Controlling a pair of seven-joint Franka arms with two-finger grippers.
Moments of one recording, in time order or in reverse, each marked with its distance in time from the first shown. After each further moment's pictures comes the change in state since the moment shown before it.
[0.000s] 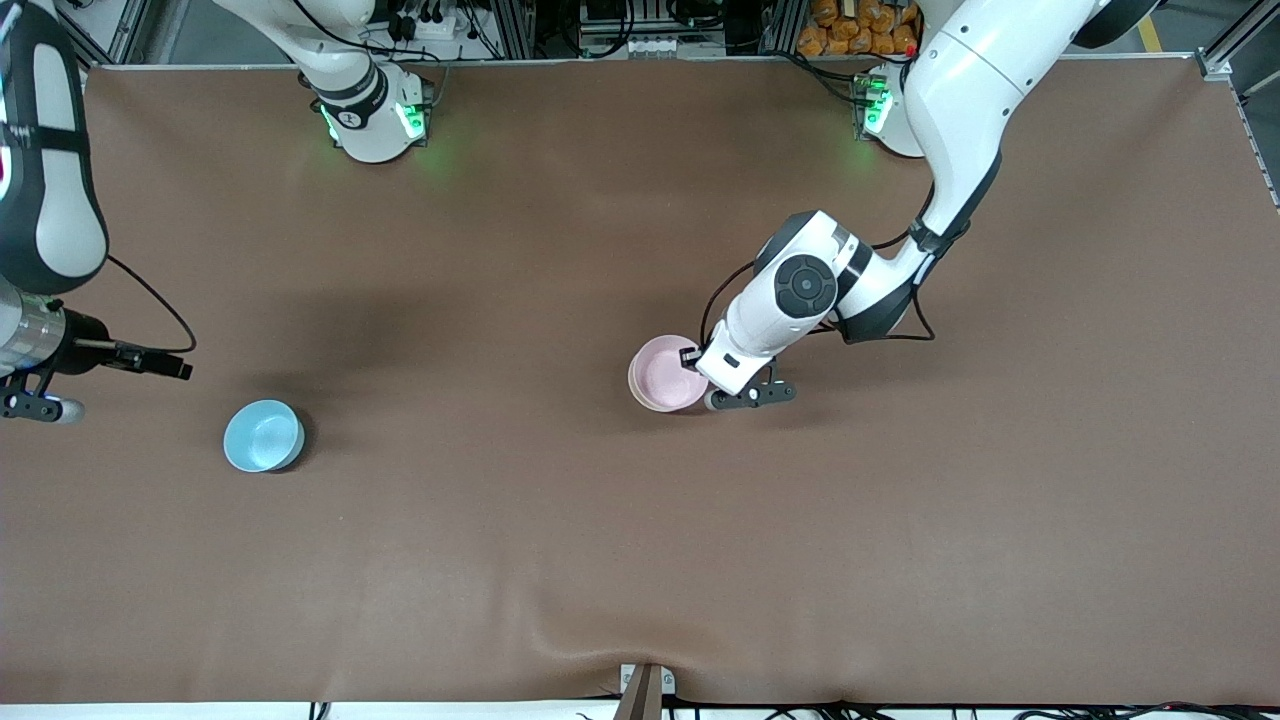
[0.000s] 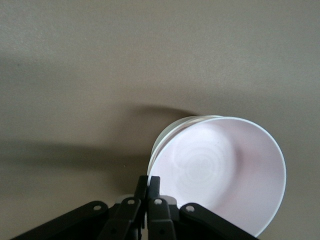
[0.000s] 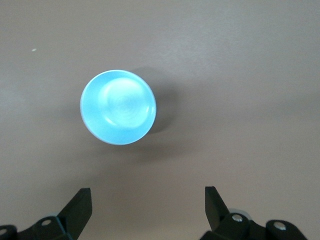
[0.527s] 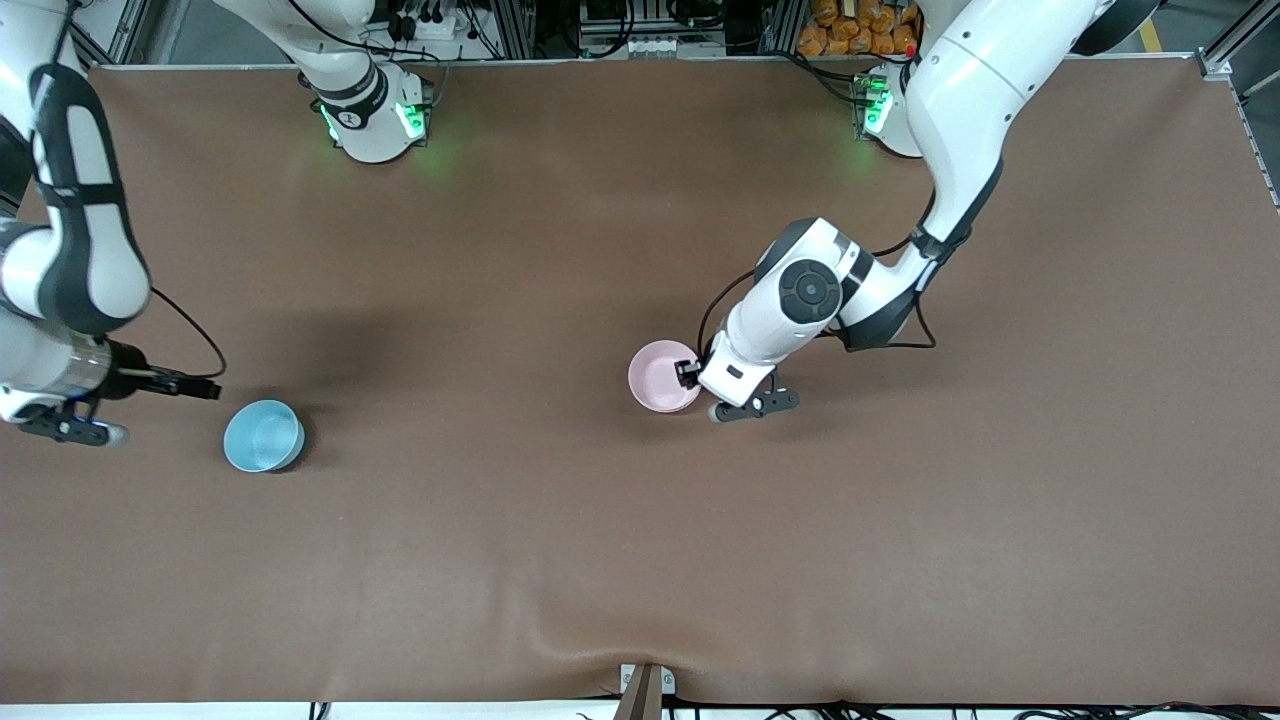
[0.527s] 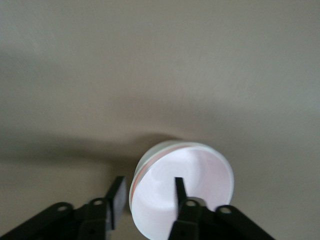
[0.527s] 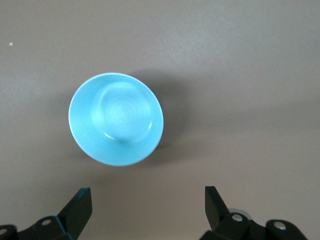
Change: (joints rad) left arm 0.017 -0.019 0.007 0.074 0.006 -0.010 -0.070; right arm 0.023 0.127 0.017 -0.002 0.000 0.114 0.001
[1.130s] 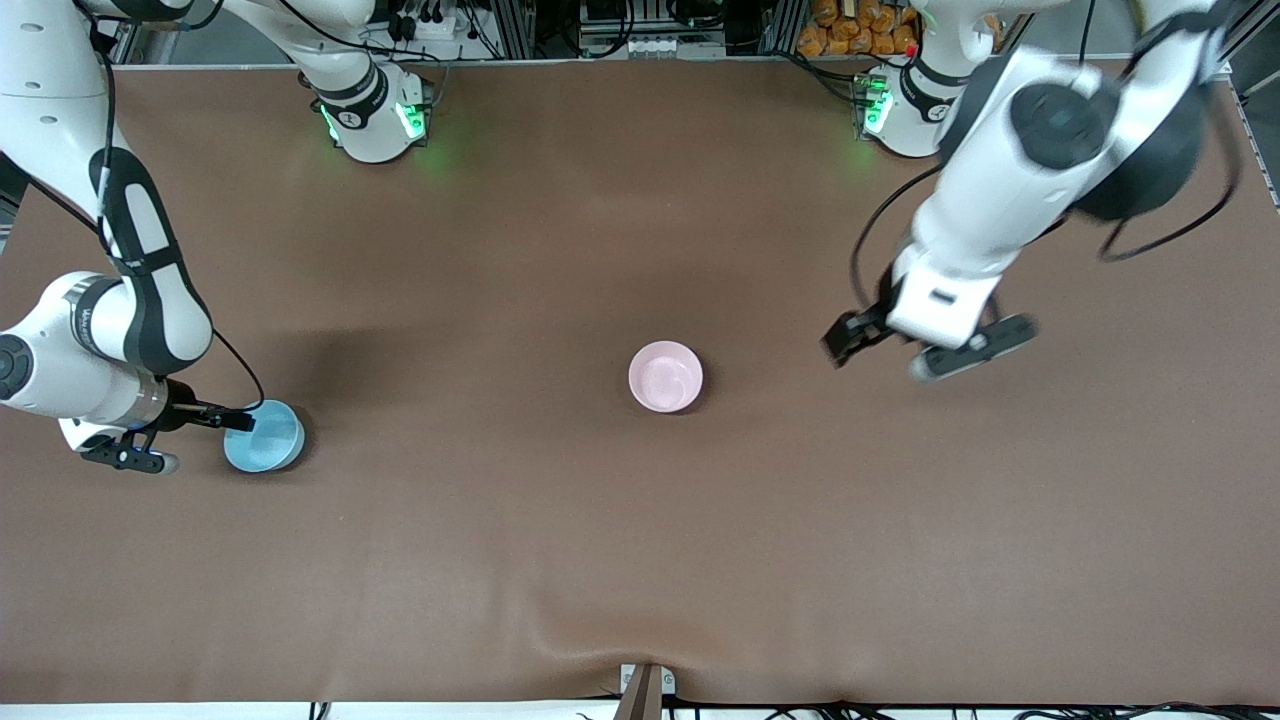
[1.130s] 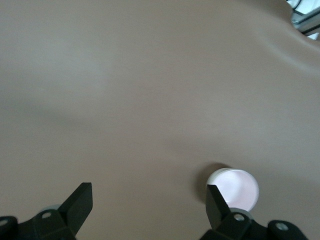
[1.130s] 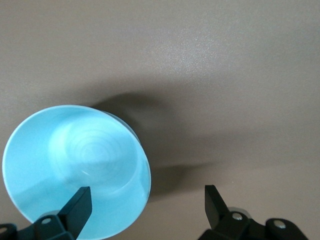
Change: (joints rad) left arm 0.239 -0.479 0.005 0.027 0.004 -0.520 0.089; right arm -0.002 0.159 -0.008 0.001 0.000 0.198 0.000
